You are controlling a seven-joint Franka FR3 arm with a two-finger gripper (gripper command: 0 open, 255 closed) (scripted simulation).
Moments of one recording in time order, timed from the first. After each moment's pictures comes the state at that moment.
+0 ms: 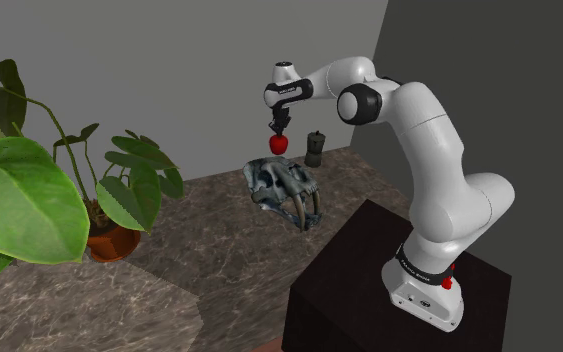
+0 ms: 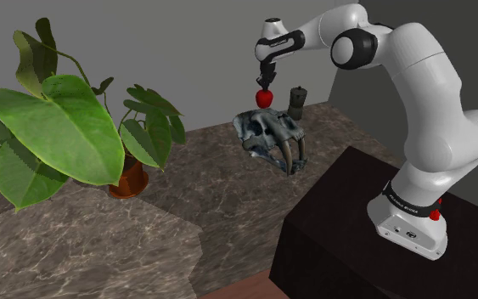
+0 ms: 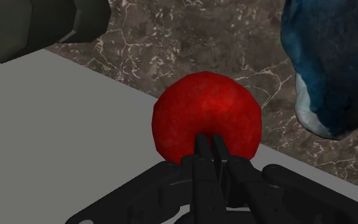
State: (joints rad) arm -0.38 0.97 0.09 -1.07 -0.15 2.14 -0.18
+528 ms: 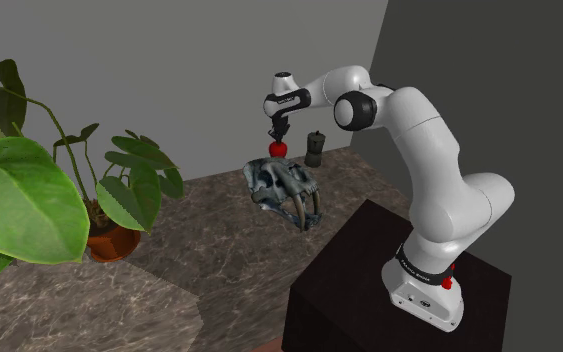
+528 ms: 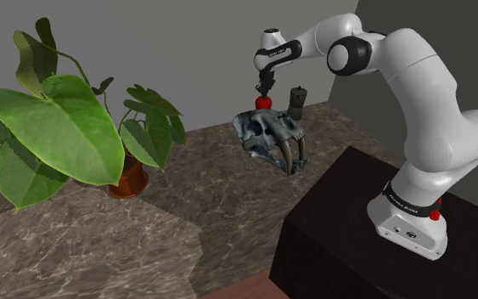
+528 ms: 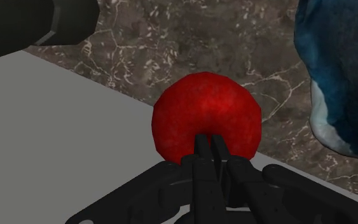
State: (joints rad) arm -0.38 1.04 0.09 -1.06 -0.15 2.19 -0.18
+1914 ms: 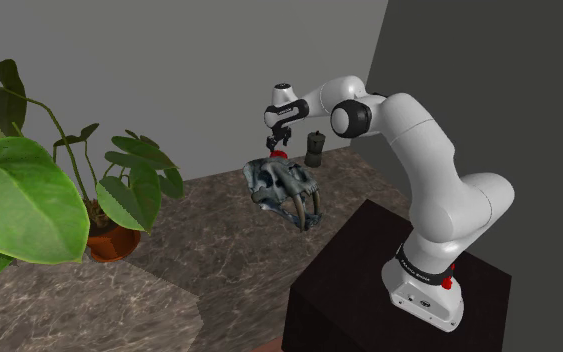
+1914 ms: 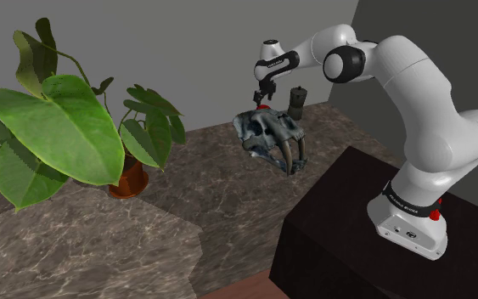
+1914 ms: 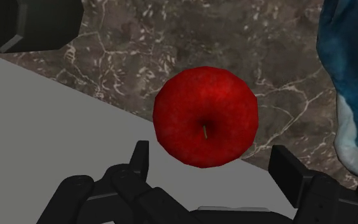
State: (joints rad) arm -0.38 1.12 0.08 -1.03 -0.16 2.25 -0.17
